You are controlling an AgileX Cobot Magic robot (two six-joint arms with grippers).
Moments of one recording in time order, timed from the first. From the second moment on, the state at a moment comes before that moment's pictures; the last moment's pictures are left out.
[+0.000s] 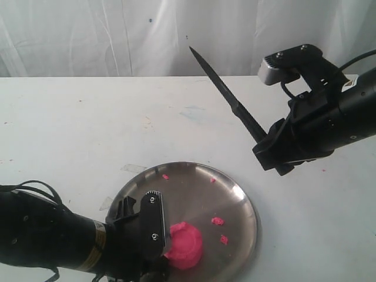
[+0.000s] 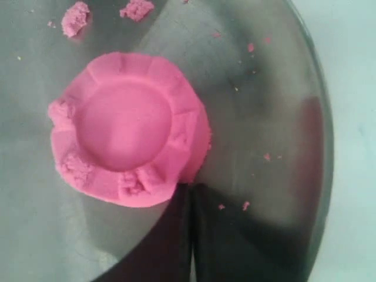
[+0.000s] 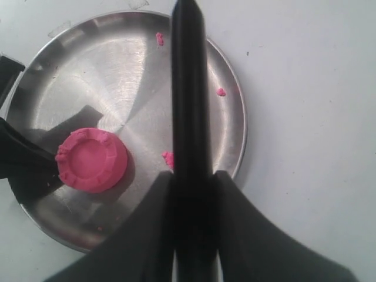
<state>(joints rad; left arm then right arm) -0.68 1.67 -0.54 1.17 -0.30 -0.53 0.32 1.29 -0.92 0.49 0.75 -0.65</state>
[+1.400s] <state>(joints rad) -0.68 1.83 -0.61 0.92 -0.56 -0.36 0.32 1.29 -0.92 0.49 0.79 -0.61</state>
